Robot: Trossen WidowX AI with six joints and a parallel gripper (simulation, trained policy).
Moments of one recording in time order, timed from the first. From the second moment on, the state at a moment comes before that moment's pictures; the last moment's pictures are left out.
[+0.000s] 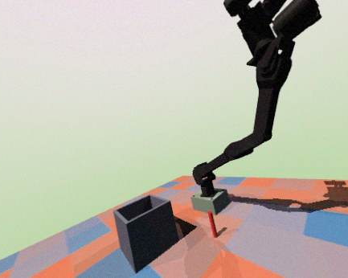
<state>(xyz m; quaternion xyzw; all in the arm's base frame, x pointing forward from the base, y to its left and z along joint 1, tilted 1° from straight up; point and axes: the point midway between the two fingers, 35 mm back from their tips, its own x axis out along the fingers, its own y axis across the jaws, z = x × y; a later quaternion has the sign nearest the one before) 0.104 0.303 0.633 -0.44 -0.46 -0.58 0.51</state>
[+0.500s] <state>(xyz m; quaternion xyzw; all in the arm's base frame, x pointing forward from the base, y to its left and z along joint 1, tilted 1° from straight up) 0.024 0.198 0.668 -0.25 -0.47 -0.57 0.62</state>
